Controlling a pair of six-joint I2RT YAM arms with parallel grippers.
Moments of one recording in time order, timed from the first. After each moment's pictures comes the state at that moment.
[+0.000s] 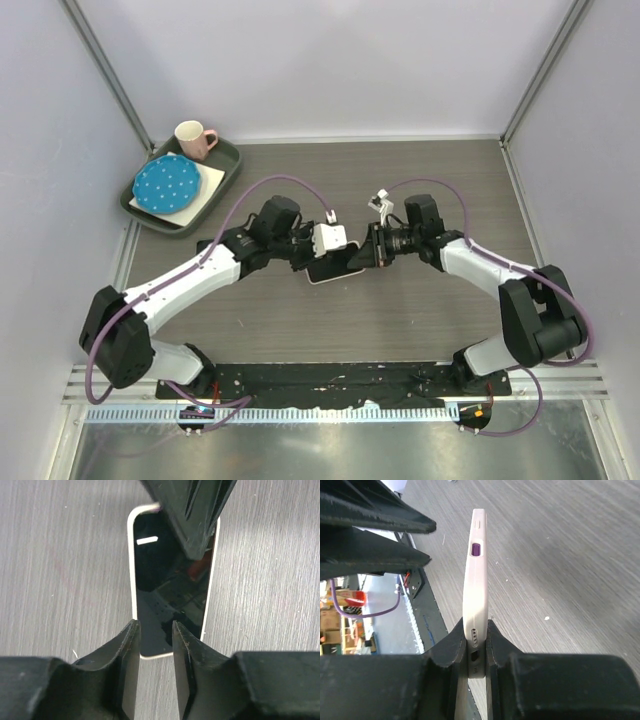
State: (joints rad) left arm -0.73 1.38 1.03 -0.35 0.39 0.62; right arm 0.37 1.47 0.78 -0.01 -0.93 0.33
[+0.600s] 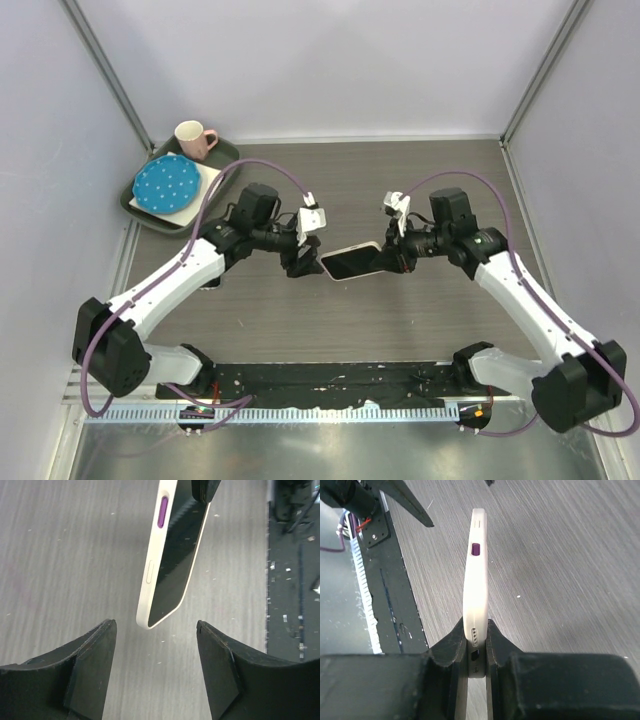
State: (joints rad) left arm -0.60 1.32 1.07 -0.44 0.68 0.51; right arm 0.36 1.15 0.95 -0.55 -0.84 -0.26
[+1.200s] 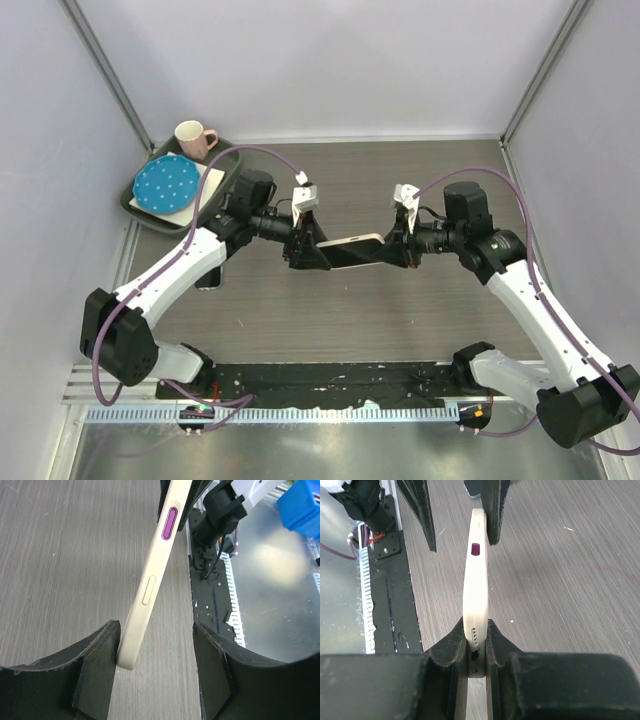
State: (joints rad) left arm -0.54 1.39 1.13 -0.37 1.06 0.23; right arm 0.36 1.03 1.02 -0.60 -0.89 -0.34
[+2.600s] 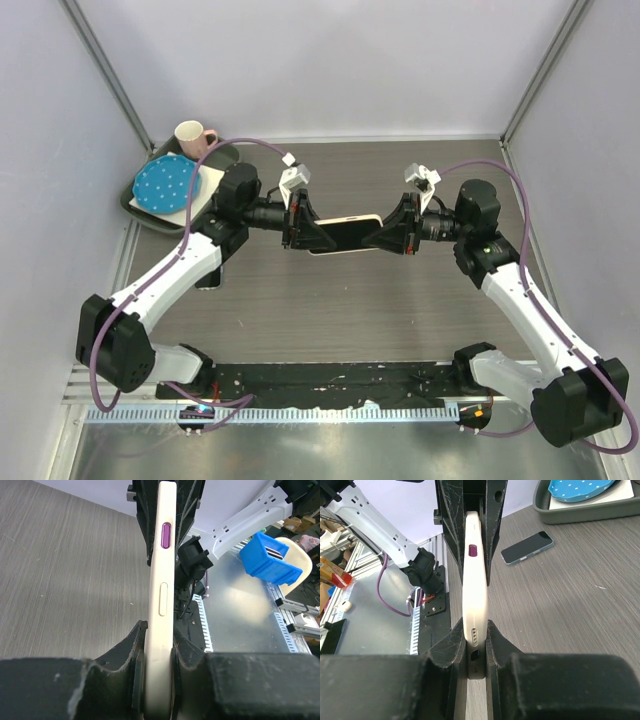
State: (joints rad) left arm -0.51 1.35 1.07 0.06 1.16 -0.22; right arm 0.28 1.03 0.86 0.06 -1.13 0.23
